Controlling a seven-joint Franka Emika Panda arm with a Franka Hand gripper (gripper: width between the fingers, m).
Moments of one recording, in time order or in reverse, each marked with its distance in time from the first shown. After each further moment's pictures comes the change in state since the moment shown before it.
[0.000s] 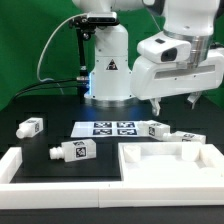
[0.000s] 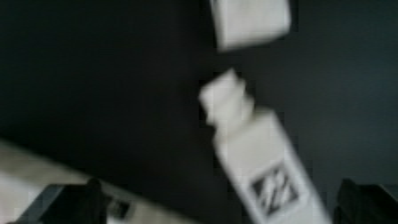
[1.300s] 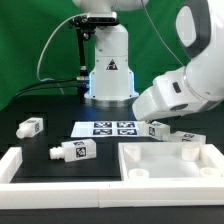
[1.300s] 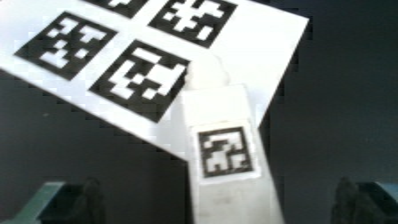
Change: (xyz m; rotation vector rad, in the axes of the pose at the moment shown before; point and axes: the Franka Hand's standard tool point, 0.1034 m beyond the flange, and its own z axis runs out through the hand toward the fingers) arm -0.019 -0.007 0.046 -0.010 -0.539 0.001
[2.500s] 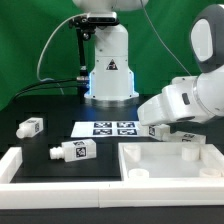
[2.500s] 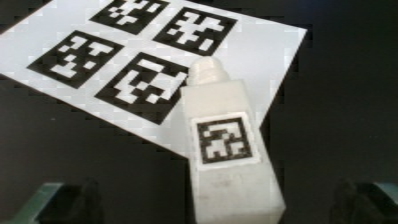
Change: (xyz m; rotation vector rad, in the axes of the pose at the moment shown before) arm 0.010 0.001 0.000 -0.029 -0.108 0.031
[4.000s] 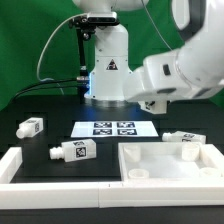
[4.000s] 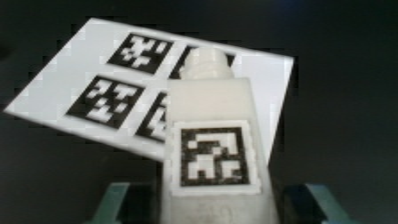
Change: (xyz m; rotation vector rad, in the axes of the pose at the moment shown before) arm -0.046 0.036 -0.045 0.134 0.090 0.092
